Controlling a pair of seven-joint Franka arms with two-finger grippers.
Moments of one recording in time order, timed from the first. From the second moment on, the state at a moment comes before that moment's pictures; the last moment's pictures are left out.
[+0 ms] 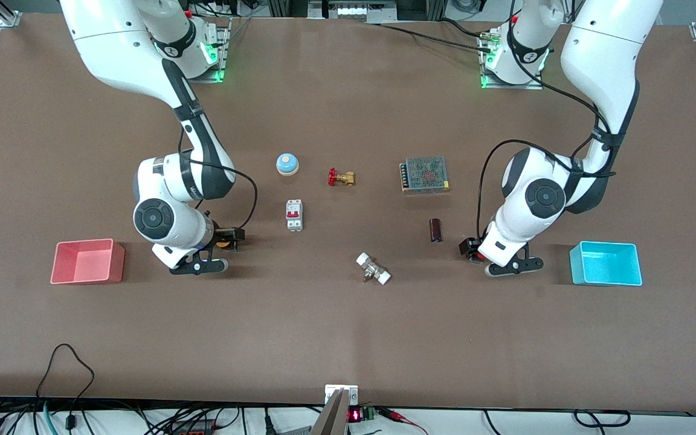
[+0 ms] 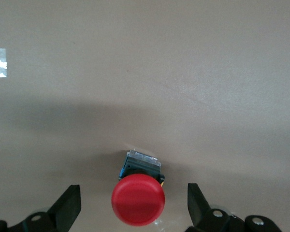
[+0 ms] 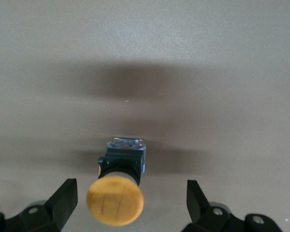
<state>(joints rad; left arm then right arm) -0.15 0.57 -0.12 -1.84 0.08 2.45 -0.48 0.42 0.66 -0.14 -1.65 0.13 2.16 0.14</state>
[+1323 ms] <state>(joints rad) -0.09 0.55 -0.11 -1.67 0.08 2.20 -0.40 0.42 0.70 -0.13 -1.62 0.13 2.16 0.14</state>
